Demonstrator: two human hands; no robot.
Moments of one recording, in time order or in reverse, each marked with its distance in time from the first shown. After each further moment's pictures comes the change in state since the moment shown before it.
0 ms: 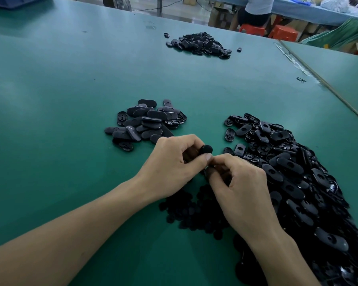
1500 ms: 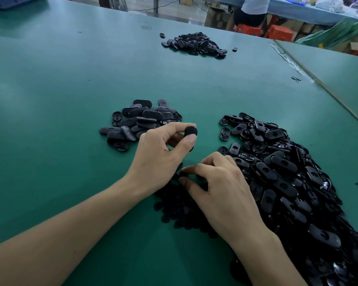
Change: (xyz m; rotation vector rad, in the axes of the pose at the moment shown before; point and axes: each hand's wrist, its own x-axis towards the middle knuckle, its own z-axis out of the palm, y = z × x) left_hand 0.005 0.000 -0.002 -0.193 0.184 -0.116; right_hand -0.003 -0.021 0.001 -0.233 -0.186 -0.103
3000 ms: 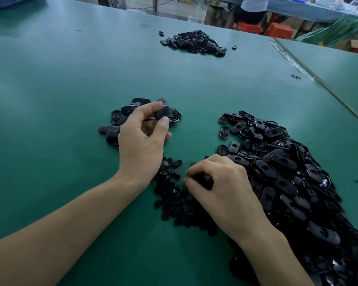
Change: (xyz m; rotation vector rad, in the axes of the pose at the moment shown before) left_hand 0.011 -0.009 -0.006 -0.160 0.366 0.009; right_hand -0.002 0.009 0.000 0.167 0.050 -0.015
